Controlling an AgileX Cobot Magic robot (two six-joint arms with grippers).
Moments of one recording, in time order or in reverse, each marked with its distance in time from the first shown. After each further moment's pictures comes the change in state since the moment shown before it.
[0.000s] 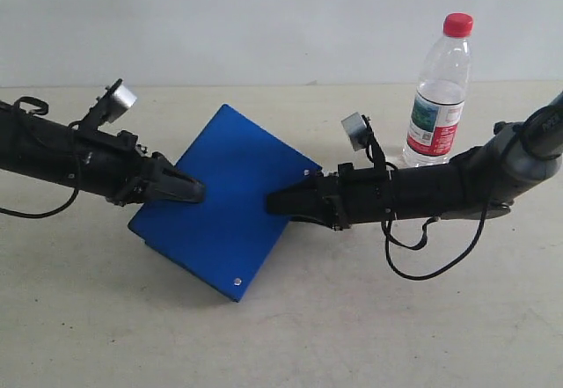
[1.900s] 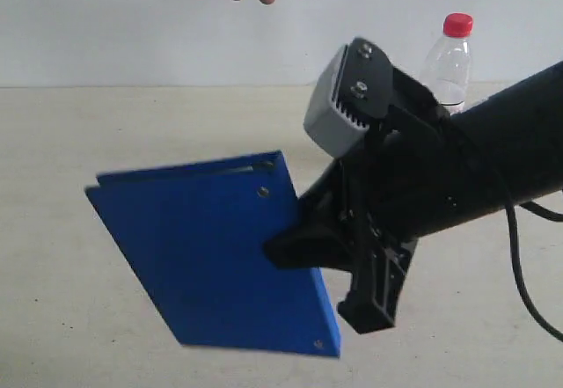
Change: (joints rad) left arm 0.060 -0.989 0.356 0.215 -0.744 -0.131; right arm 0.359 -1.040 0.324 -0.711 -0.519 0.279
